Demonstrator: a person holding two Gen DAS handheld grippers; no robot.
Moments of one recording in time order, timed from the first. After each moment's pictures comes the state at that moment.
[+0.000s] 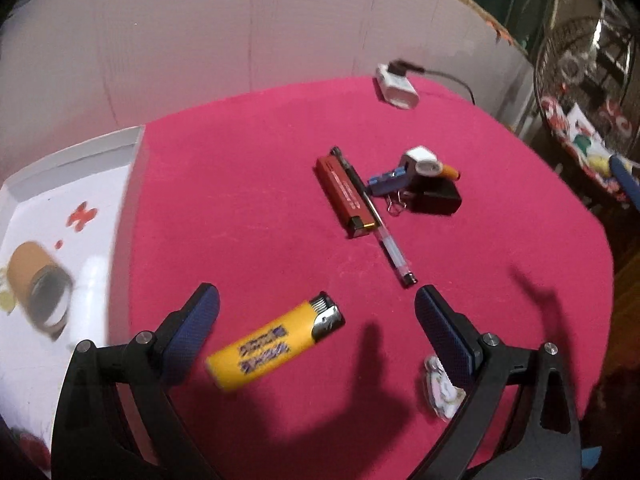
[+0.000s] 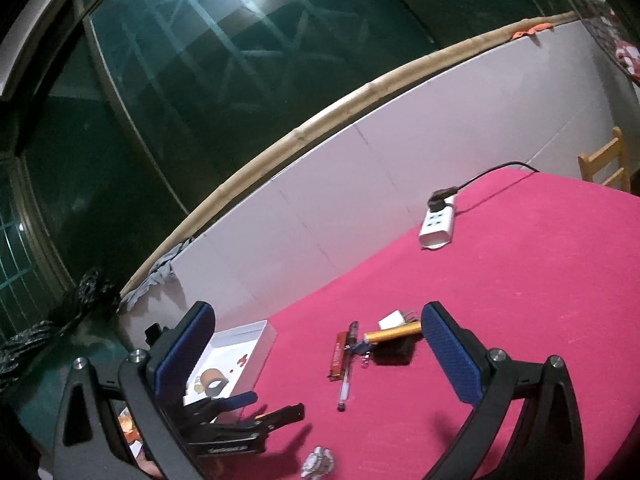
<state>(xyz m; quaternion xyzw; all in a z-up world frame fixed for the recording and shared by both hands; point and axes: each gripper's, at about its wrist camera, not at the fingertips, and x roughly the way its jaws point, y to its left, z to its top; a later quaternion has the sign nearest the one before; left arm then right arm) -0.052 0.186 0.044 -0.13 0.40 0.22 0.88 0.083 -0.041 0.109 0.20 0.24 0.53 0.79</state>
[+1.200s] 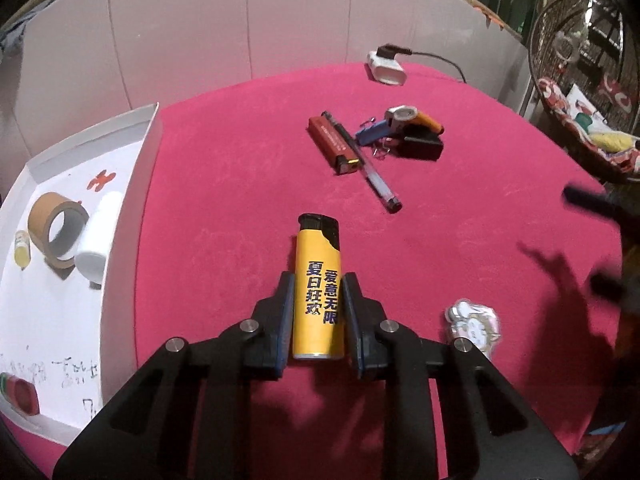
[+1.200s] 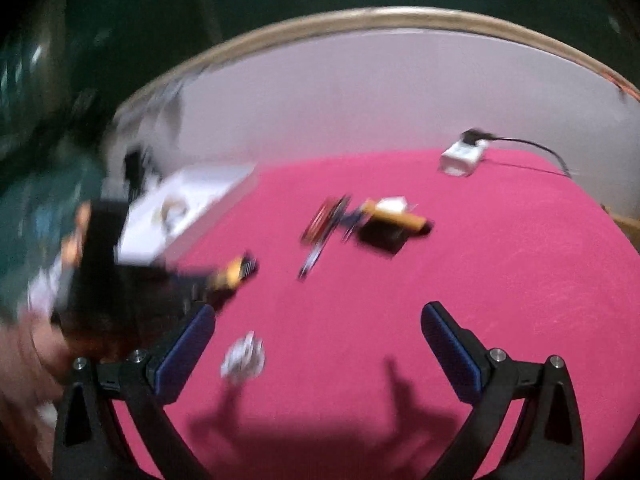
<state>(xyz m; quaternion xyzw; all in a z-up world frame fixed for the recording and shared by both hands) -0.093 0.142 0.035 -0.10 0.38 0.23 0.89 0.016 -0.008 0.049 -0.13 0.27 0.59 0.75</state>
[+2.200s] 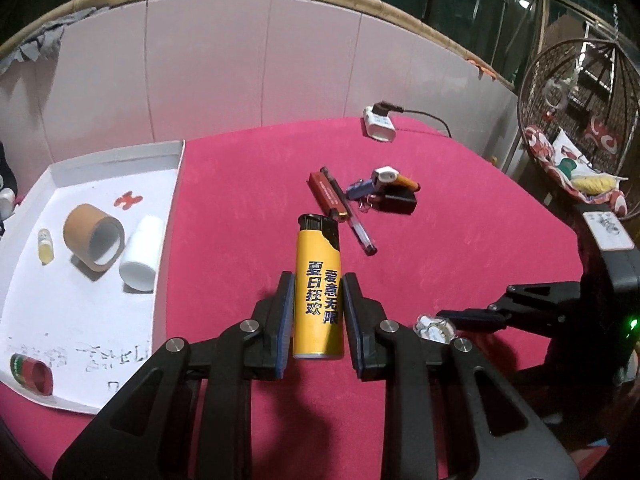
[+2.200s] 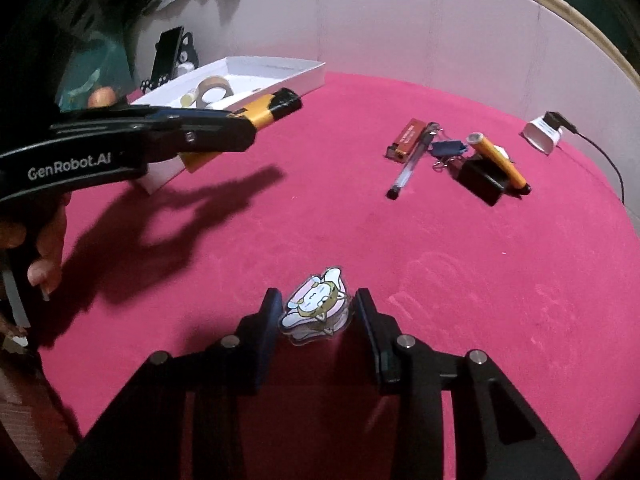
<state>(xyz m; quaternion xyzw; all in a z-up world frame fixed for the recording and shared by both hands) -0.133 0.130 0.079 -0.13 0.30 0.23 0.91 -0.024 0.041 0.025 -0.25 0.30 0.60 0.70</state>
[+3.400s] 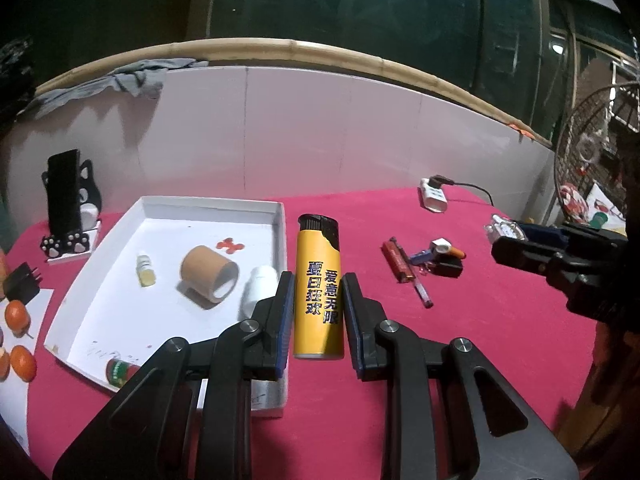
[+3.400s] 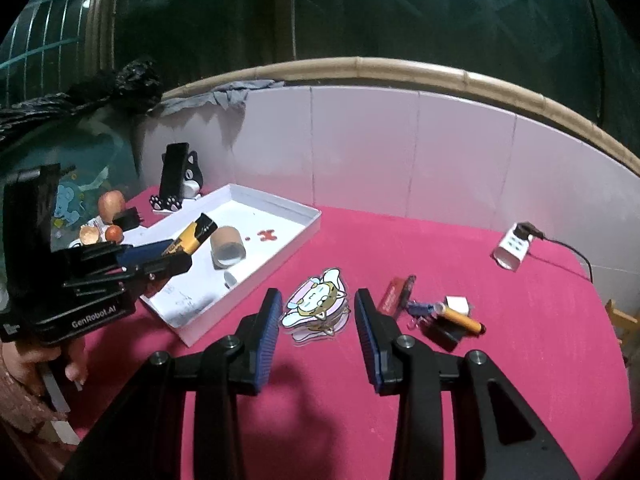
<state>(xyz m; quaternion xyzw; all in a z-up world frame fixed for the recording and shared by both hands) -0.215 0.146 0.127 -0.12 0.21 0.34 0.91 -0.036 0.056 0.136 -0.16 0.19 0.62 0.74</state>
